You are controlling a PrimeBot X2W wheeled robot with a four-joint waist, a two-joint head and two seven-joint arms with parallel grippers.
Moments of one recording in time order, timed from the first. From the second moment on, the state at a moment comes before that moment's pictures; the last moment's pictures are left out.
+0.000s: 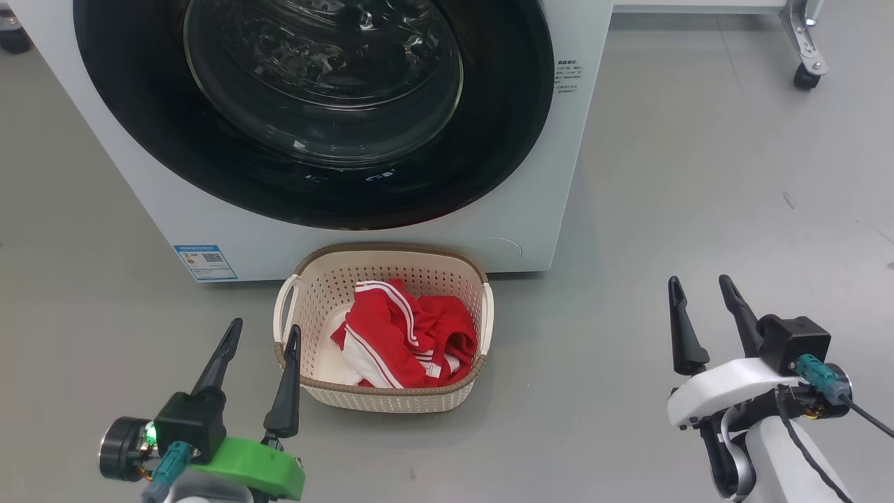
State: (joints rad) left arm -0.04 0.13 -0.29 0.10 -0.33 0.07 -0.22; right arm -0.18 -0.08 0.13 0.41 0.33 0.07 -0.25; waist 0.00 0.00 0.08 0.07
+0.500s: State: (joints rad) left arm -0.02 0.14 -0.29 0.08 -0.33 0.07 -0.20; right arm -0.08 -0.07 0.15 0.26 0.31 0.05 -0.25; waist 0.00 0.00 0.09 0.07
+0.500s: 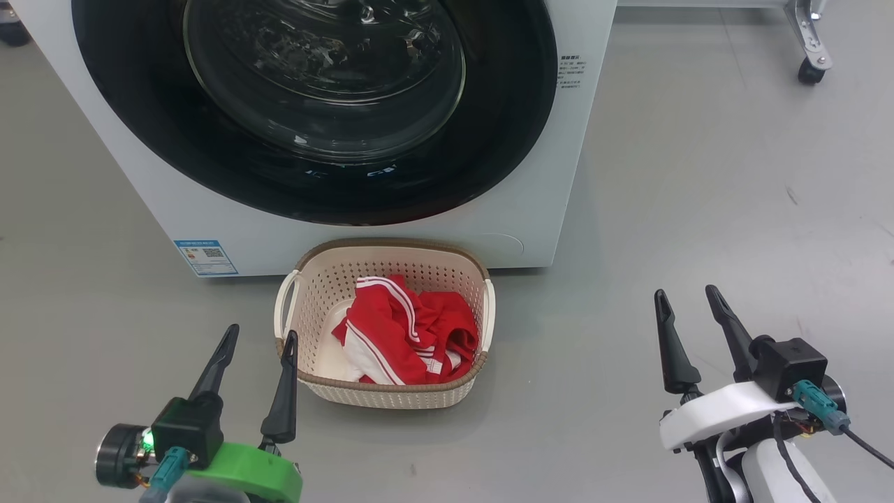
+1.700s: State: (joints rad) left arm -0.01 0.14 -0.28 0.06 -0.33 0.08 -0.19; right arm 0.05 -0.07 0.15 0.10 0.30 0.00 -0.22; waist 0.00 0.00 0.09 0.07
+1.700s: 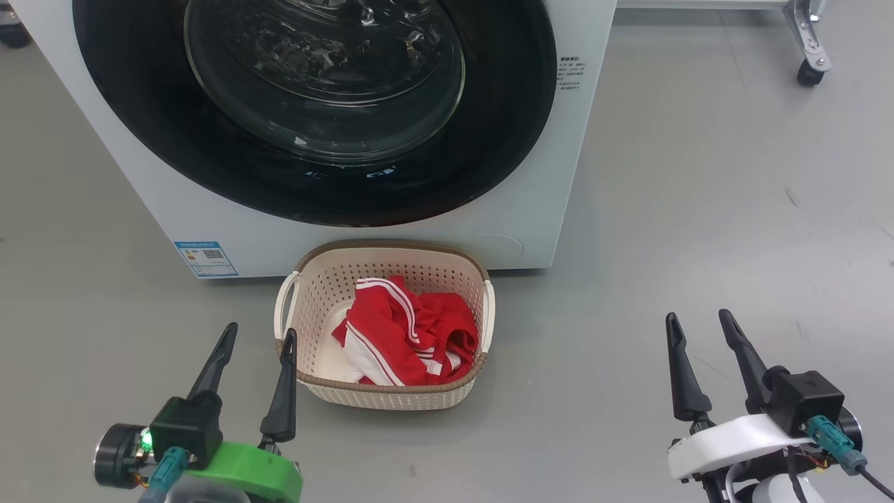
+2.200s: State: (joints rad) left arm -0.01 0.13 -0.30 0.08 -0.33 0.08 -0.19; right arm 0.07 -0.07 0.15 0.09 0.30 -0.01 -0.21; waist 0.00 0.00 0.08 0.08
